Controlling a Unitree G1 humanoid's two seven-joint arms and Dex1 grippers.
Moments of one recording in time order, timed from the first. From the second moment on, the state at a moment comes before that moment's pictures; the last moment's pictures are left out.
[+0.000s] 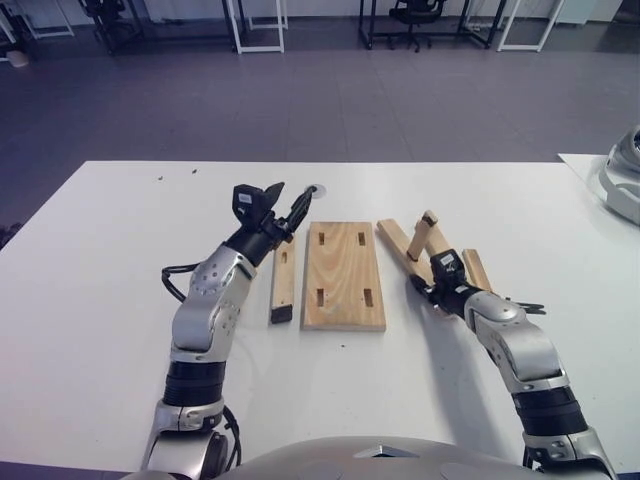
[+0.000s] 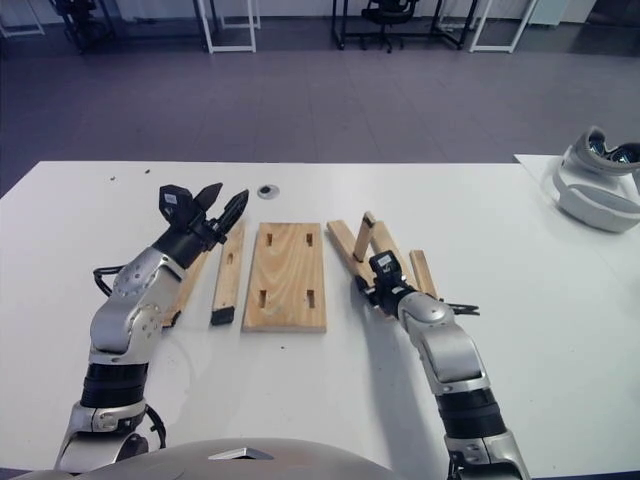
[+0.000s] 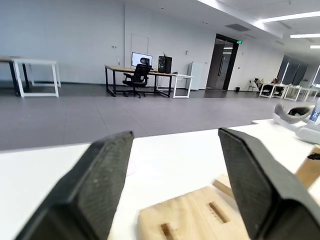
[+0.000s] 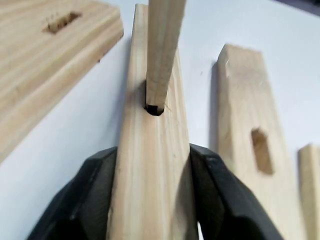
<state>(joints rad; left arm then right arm) -0.24 0.11 0.07 -0.24 -0.45 0.43 -0.33 -0.11 -0.37 0.06 -0.17 0.12 0.66 0.34</state>
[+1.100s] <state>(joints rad) -0.31 -0.06 0.23 -0.32 -1.22 0.73 -0.03 -0.20 -0.42 0.17 -0.34 0.16 0.11 0.65</state>
